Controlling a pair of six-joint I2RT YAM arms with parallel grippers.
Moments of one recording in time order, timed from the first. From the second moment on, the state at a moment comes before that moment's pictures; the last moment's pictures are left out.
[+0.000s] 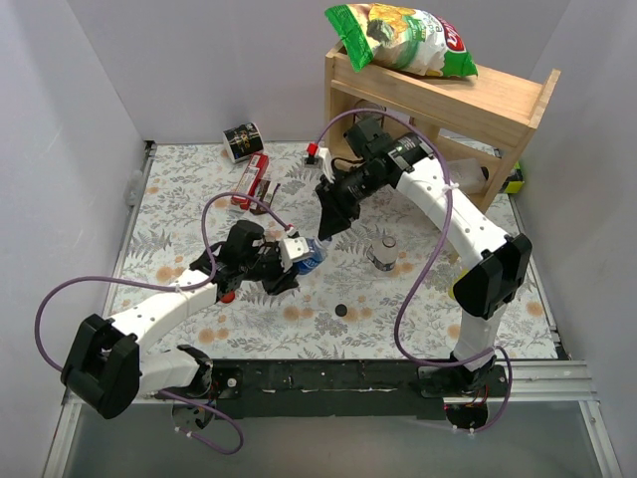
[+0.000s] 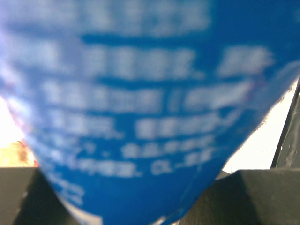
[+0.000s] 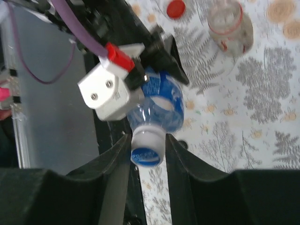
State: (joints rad) left arm -0.57 1.19 0.68 -0.26 0.52 0.45; right arm 0.66 1.83 1.96 -1.21 -0.85 -0.34
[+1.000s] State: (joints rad) left arm -0.58 1.23 0.77 -0.45 0.75 0.75; right arm 0.81 1.37 1.57 -1.11 -0.70 -1.29
